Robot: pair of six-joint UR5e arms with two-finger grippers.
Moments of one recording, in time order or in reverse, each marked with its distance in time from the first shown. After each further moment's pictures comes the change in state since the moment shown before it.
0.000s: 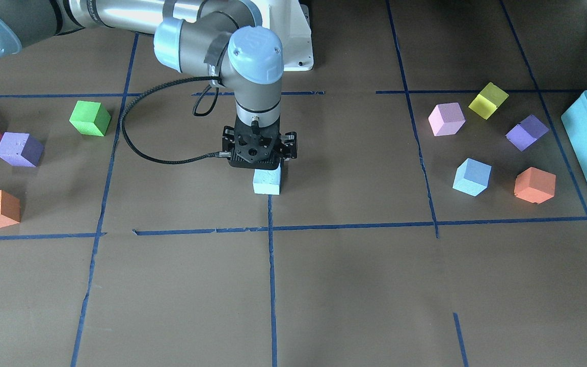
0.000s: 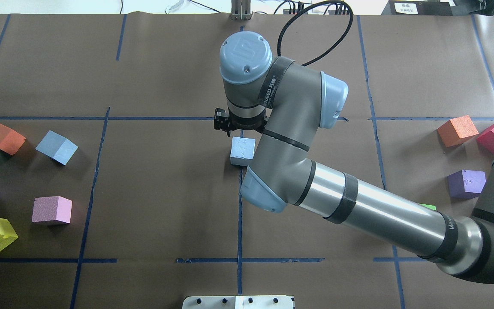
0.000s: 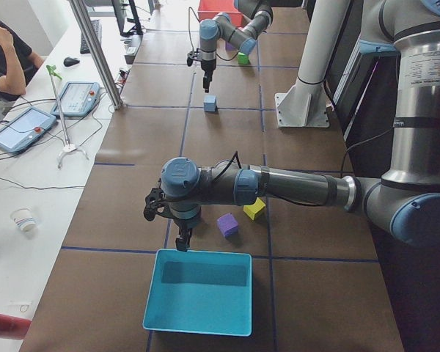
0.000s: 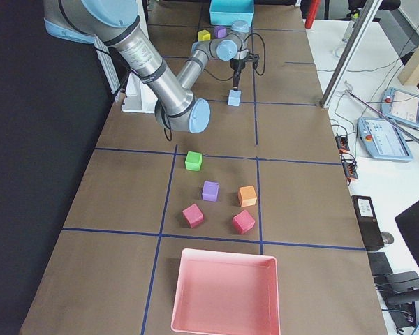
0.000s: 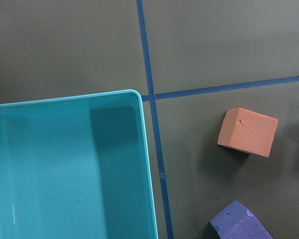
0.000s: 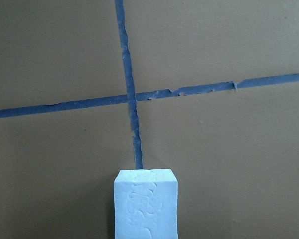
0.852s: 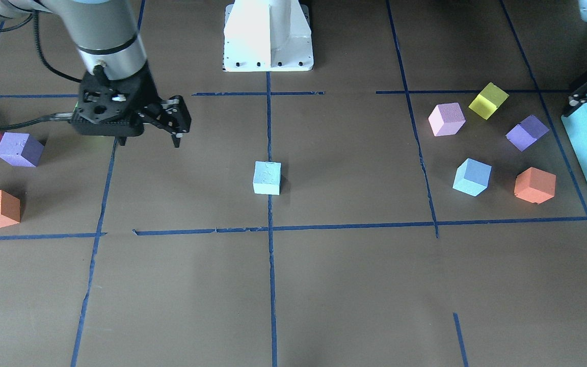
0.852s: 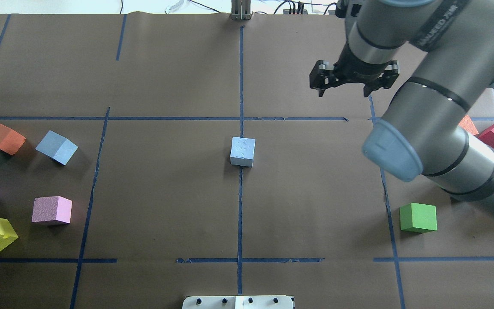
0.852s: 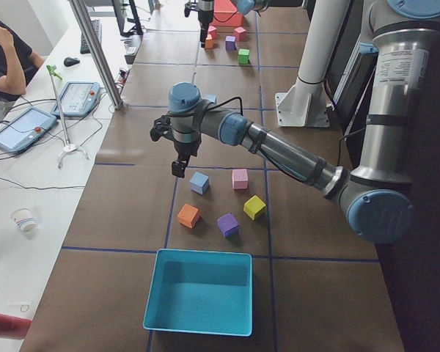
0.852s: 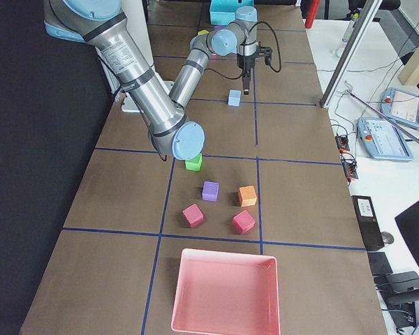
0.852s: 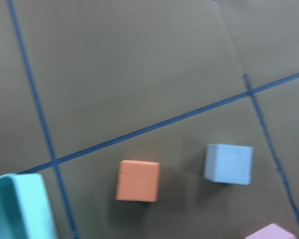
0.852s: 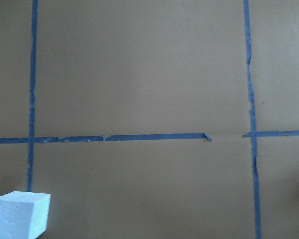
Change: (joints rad) left arm 0.353 -0.111 -0.256 -0.035 0.067 -0.288; right arm 0.271 -0.284 0.397 -0.178 0.079 -0.364
